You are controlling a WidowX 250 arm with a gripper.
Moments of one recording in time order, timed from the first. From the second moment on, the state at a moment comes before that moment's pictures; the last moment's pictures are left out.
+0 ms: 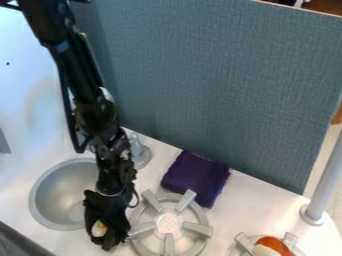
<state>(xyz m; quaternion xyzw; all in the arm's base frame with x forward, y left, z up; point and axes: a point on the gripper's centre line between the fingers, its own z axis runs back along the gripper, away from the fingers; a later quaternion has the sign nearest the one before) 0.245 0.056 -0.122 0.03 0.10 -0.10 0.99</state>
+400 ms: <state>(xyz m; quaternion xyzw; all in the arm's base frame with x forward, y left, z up) 0.247 0.048 -0.081 0.01 0.04 -0.09 0.99</state>
